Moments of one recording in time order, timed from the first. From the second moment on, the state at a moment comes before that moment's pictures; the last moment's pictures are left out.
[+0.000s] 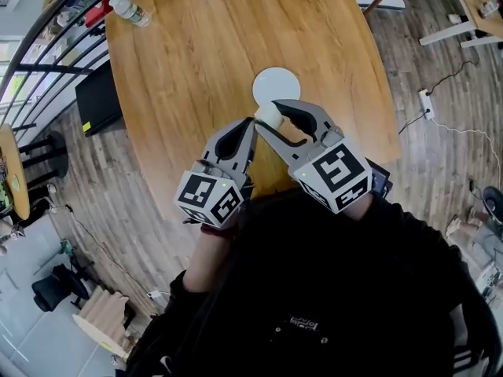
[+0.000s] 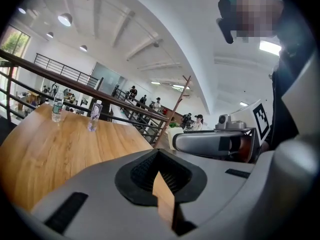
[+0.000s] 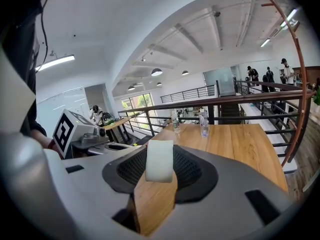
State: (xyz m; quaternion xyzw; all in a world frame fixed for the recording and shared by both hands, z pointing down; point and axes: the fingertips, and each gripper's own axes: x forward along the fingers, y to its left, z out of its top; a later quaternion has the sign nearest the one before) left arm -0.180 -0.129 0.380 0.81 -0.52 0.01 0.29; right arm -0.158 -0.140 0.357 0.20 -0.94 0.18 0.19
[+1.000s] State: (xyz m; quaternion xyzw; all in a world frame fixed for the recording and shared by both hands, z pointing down) left arm -0.217 -0.123 0.406 0.77 -0.56 0.06 0.31; right arm -0.186 -0.160 0.398 0.17 -0.94 0.23 0.20
